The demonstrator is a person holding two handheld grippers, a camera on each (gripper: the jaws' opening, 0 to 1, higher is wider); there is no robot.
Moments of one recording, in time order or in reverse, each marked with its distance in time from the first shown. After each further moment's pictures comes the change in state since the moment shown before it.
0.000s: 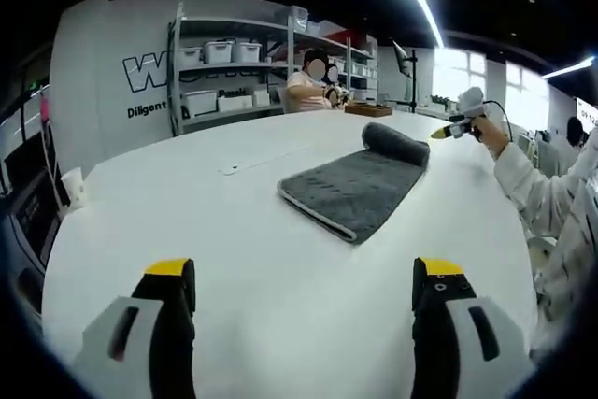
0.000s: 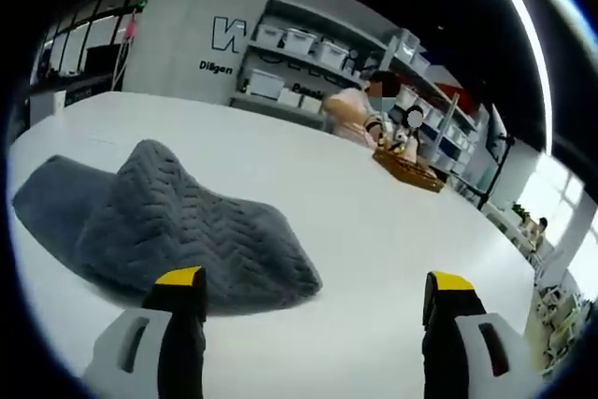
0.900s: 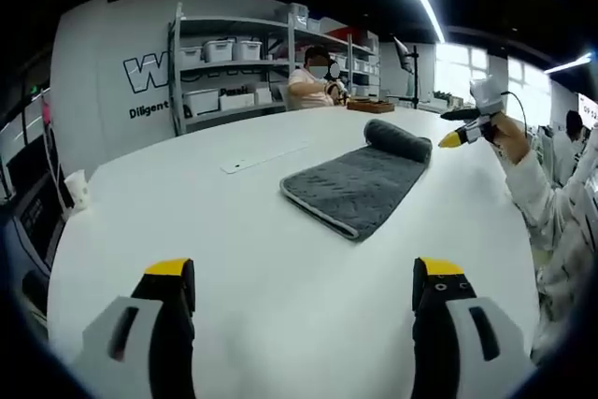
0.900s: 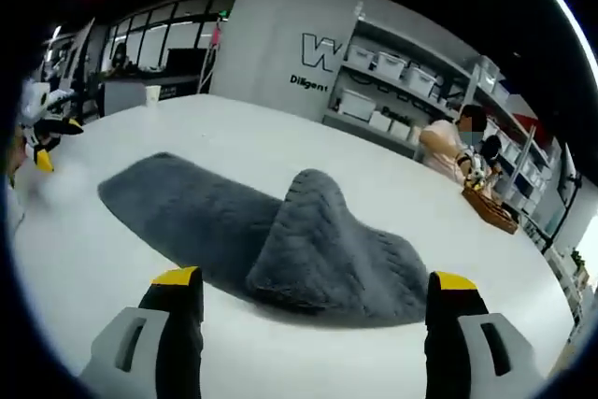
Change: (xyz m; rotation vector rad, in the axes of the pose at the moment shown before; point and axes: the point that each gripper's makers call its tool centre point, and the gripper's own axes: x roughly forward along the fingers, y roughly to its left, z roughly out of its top) left arm -0.002 0.000 0.000 0.027 0.024 0.027; right arm -0.061 0.151 0.022 -0.149 -0.073 0.346
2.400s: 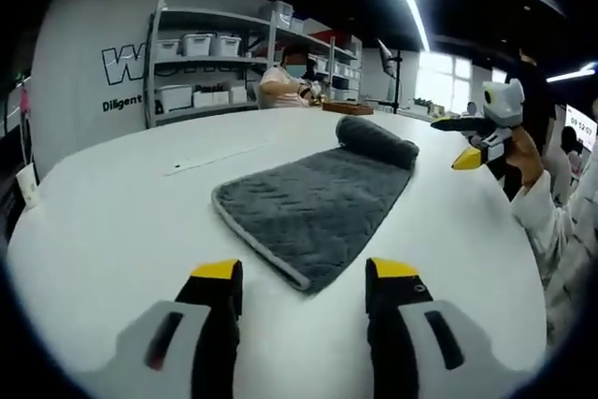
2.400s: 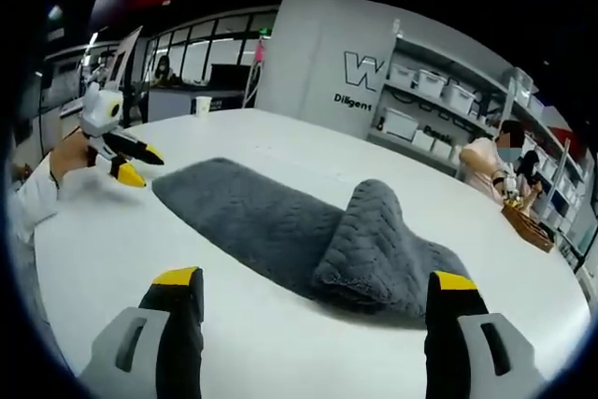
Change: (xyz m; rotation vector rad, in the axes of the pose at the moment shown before) left arm 0.091 -0.067 0.005 -0.051 -0.030 -0.155; right arm -0.013 0.040 -0.005 -0.016 -0.089 0.179
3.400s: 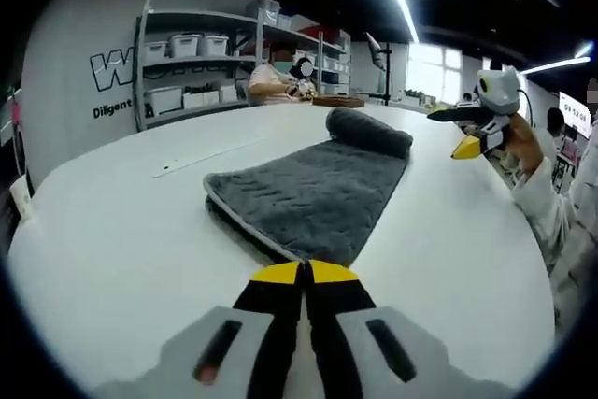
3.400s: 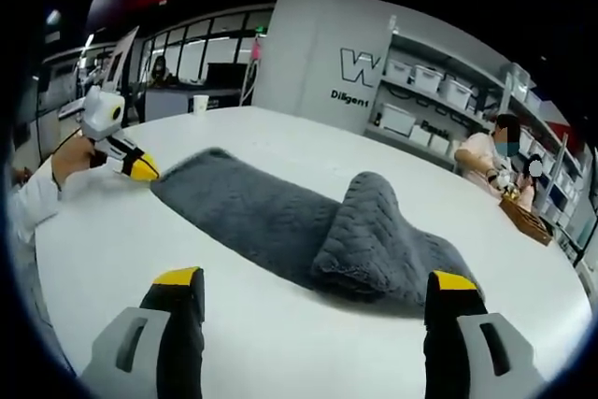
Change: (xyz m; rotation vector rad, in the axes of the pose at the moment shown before) left arm 0.009 0.001 -0.005 0.051 0.028 -0.010; right arm -0.006 -0.002 -0.009 0.017 0.016 -0.010
